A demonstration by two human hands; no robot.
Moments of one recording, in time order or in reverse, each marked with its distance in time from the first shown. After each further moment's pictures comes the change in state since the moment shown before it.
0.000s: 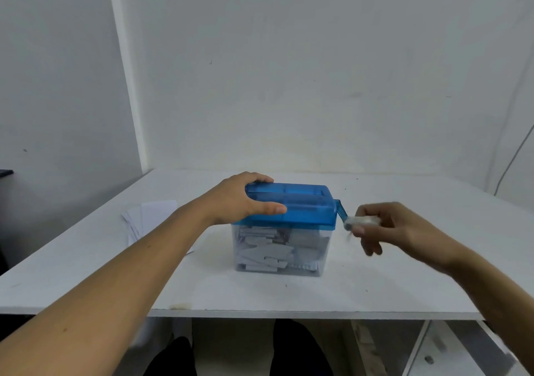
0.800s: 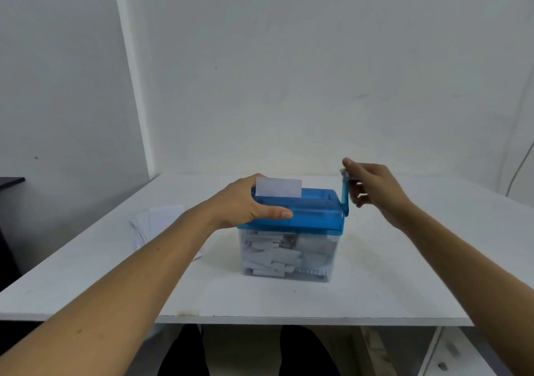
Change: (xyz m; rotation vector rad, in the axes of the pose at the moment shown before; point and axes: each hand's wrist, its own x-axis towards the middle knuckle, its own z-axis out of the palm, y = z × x) left_hand 0.003 -0.001 -0.002 -0.095 -0.038 -0.009; right_hand 0.089 0.005 -0.005 0.238 0.392 0.047
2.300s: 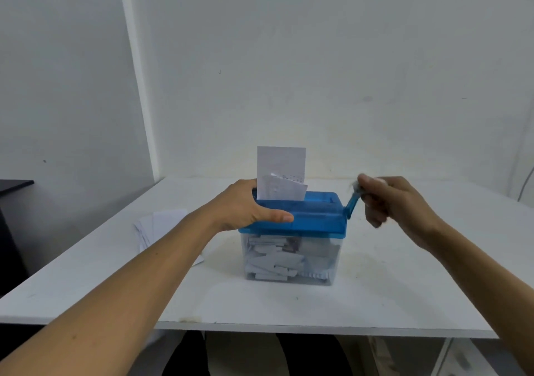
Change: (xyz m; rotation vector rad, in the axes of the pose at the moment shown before) left_hand 0.003 0.003 -0.001 -0.019 0.046 0.001; right_hand -0.040 -0.016 -0.013 0.032 -0.143 -0.119
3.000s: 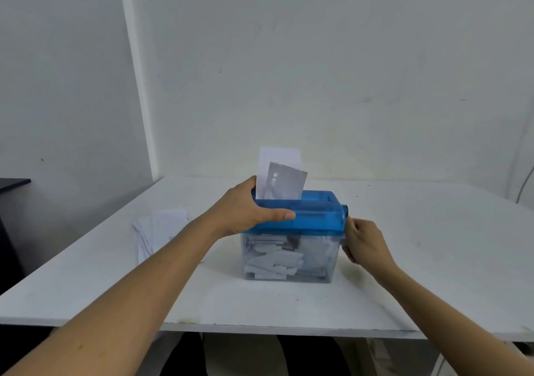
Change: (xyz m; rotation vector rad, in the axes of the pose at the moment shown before) left_hand 0.003 -0.016 0.006 -0.011 0.069 0.039; right_hand 0.008 0.093 0.057 -0.253 0.243 0.343
